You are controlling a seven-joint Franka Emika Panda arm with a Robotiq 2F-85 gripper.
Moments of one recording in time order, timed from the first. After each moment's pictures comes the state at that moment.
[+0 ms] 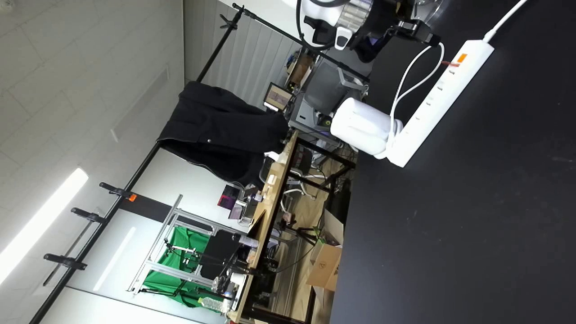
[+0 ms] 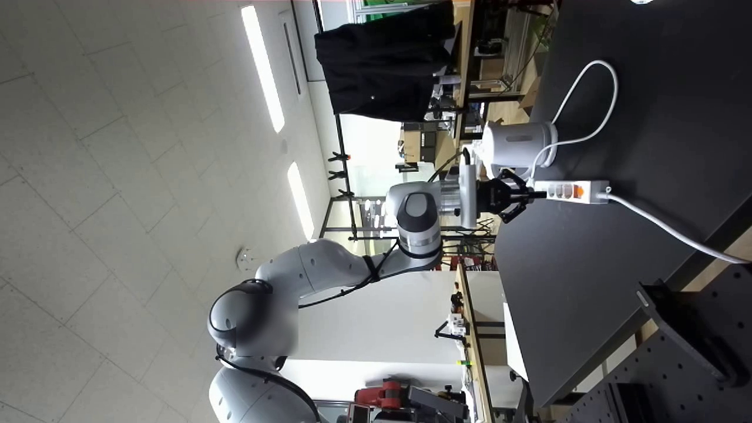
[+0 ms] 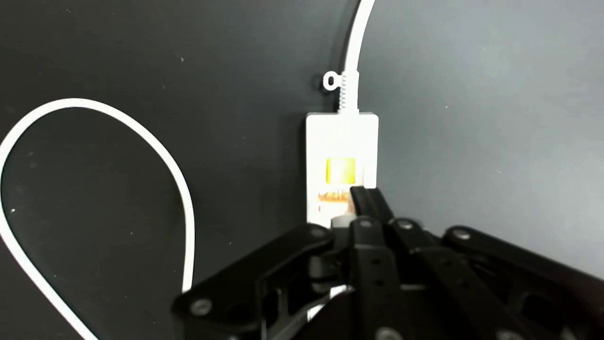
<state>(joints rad) -0.11 0.59 -0.06 -2.13 -0.15 2.67 -0.66</state>
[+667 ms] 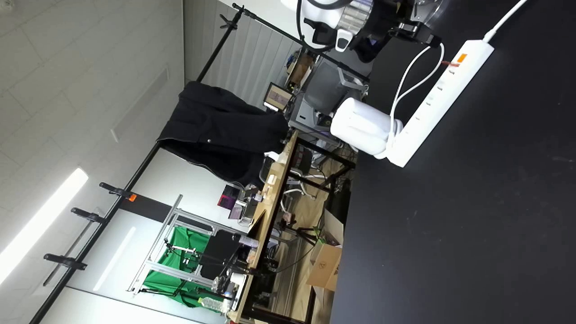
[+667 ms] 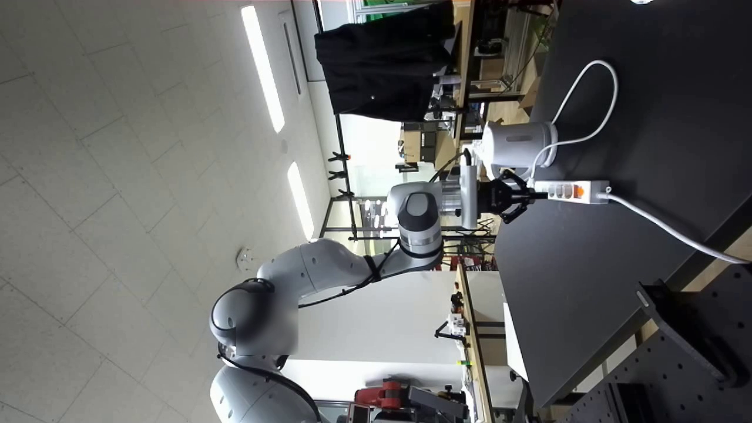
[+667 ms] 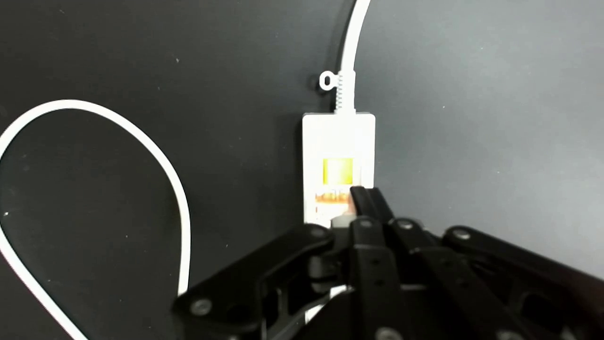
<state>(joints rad) -0.11 0.60 -0.05 -2.12 -0.16 2.66 -0.65</state>
